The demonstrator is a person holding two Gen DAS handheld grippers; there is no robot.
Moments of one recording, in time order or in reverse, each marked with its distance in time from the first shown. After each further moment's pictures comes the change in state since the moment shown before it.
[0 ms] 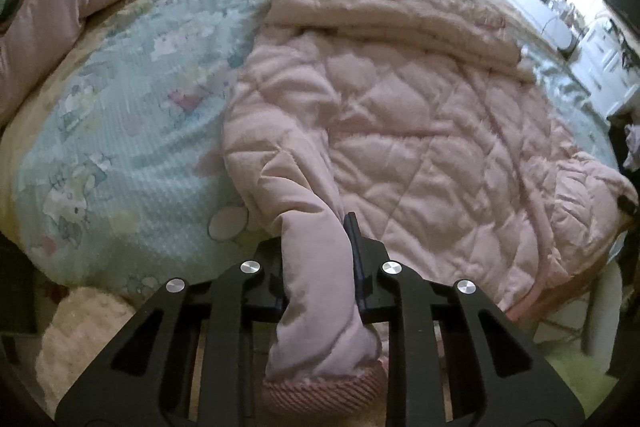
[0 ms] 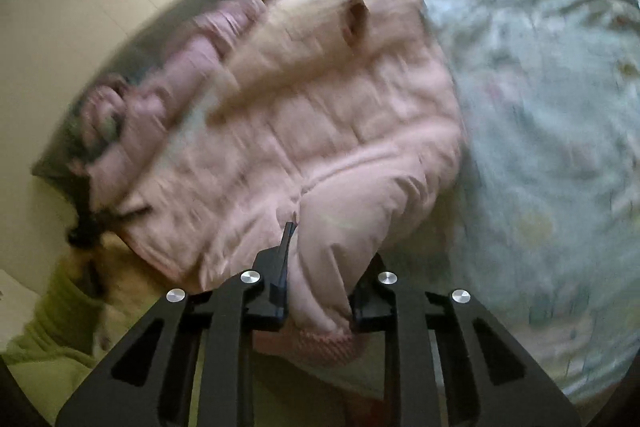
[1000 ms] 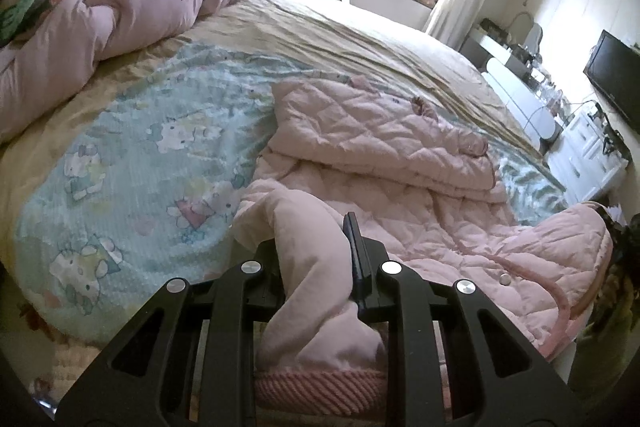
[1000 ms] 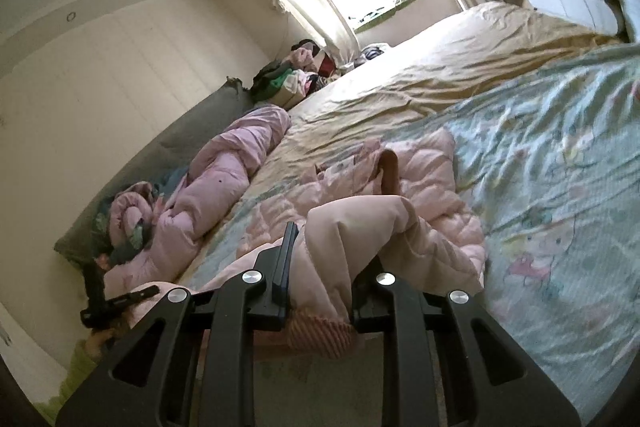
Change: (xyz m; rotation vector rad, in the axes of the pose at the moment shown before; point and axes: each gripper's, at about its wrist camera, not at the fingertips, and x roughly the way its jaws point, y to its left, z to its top) left arm -0.054 0.019 0.077 -0.136 -0.256 -0.084; right arm -0.012 -0.003 0.111 0.044 -0.339 0.079
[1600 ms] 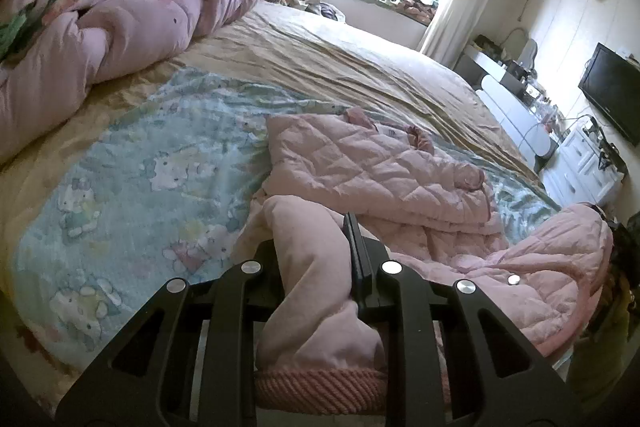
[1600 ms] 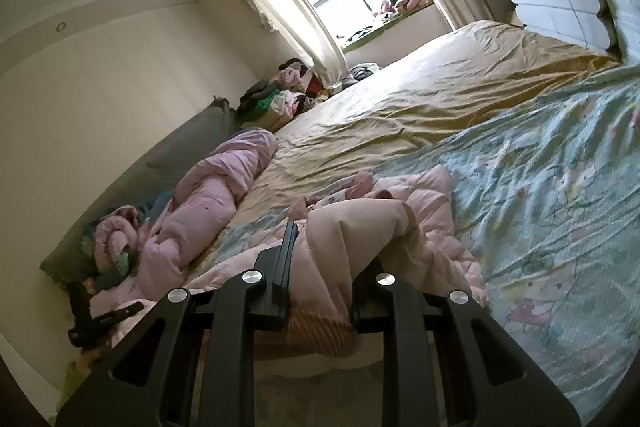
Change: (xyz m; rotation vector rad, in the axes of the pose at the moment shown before) left arm 0.006 0.002 0.040 -0.001 -0.059 -0.022; right arm 0.026 0.004 0.040 0.009 -0.072 -0.060
